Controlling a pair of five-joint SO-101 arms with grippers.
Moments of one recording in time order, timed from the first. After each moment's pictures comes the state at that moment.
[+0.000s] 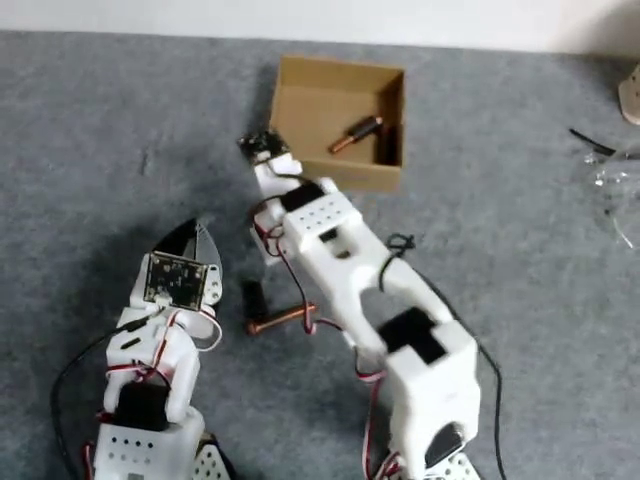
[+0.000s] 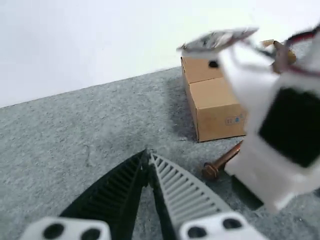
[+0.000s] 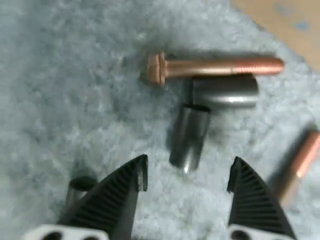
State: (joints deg) left arm 0.9 -103.5 96.0 30.3 -5.9; right arm -37.6 22.9 -2.3 58.6 -0.7
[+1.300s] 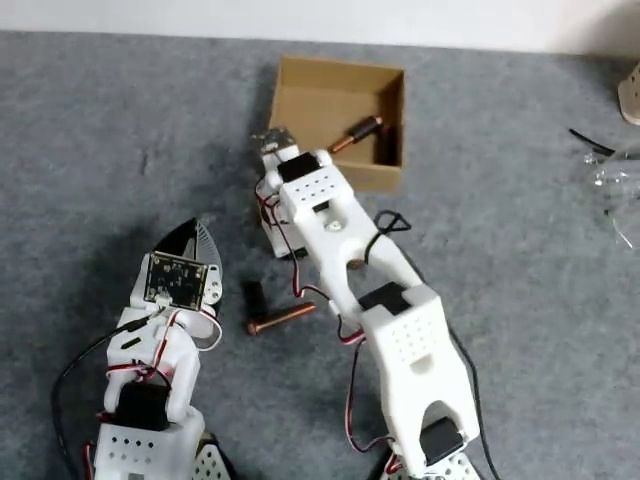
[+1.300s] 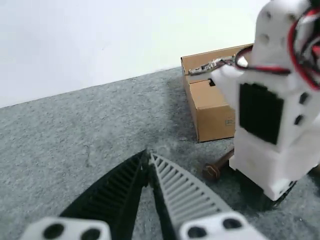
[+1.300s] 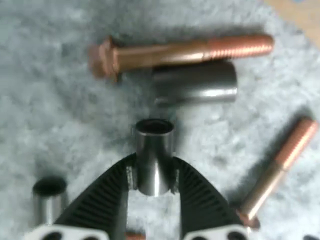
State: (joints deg) left arm 0.9 -103.5 96.0 30.3 -6.0; right arm -35.5 37.5 -25.3 79.9 -0.7
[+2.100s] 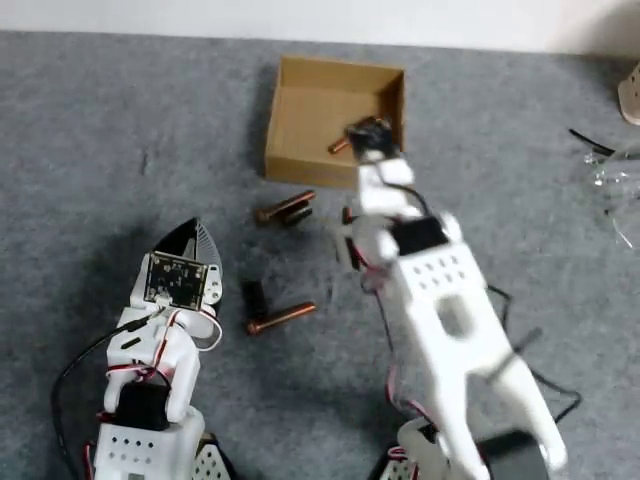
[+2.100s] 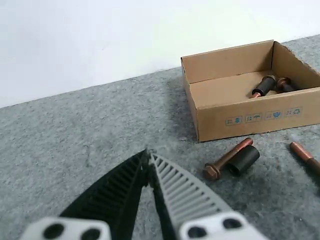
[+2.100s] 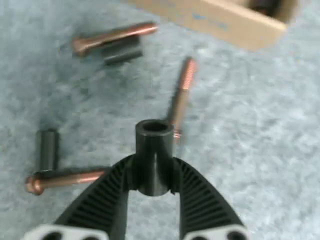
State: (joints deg) left arm 0.9 -103.5 96.0 30.3 -6.0; right arm -23.2 -27.9 33.9 60.7 -0.7
